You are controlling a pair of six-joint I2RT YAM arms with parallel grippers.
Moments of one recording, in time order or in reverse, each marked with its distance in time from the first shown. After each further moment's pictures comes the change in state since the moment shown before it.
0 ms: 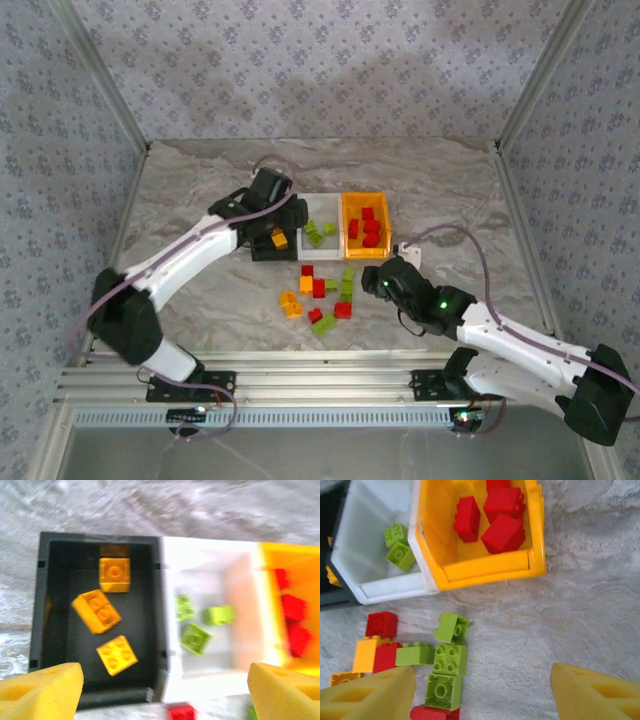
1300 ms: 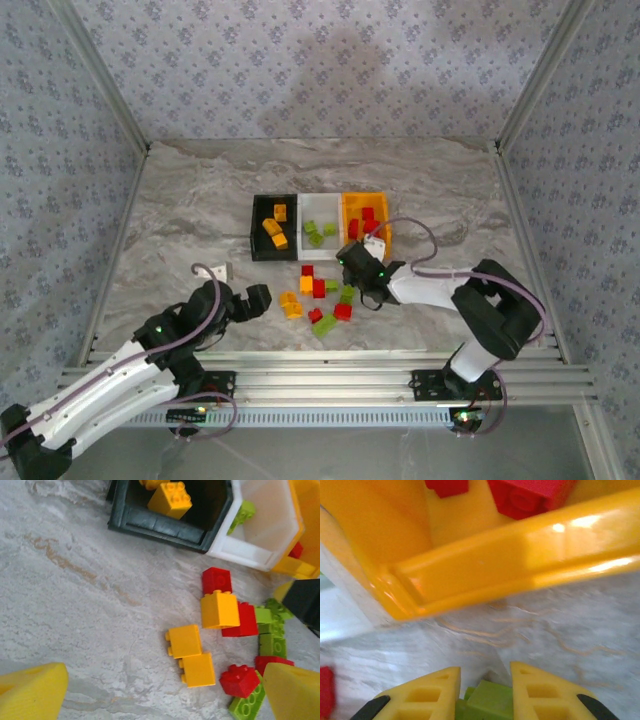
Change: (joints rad) left arm -0.188 -0.933 -0.852 -0.015 -0.064 -0.326; right arm -0.072 0.622 0.118 0.328 -0.068 0.101
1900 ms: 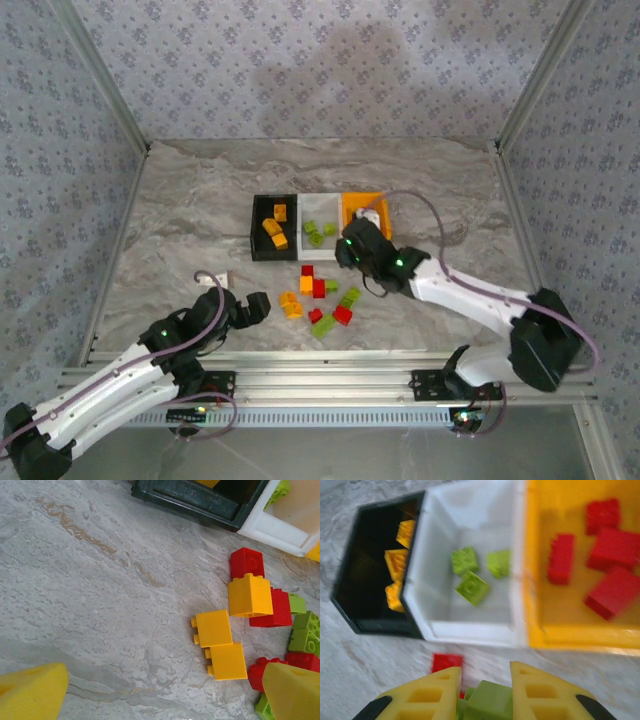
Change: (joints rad) left arm 0.000 -0.019 -0.080 0.017 0.005 -0.027; right arm 0.021 -0.153 0.269 -0.187 -0.067 -0.248
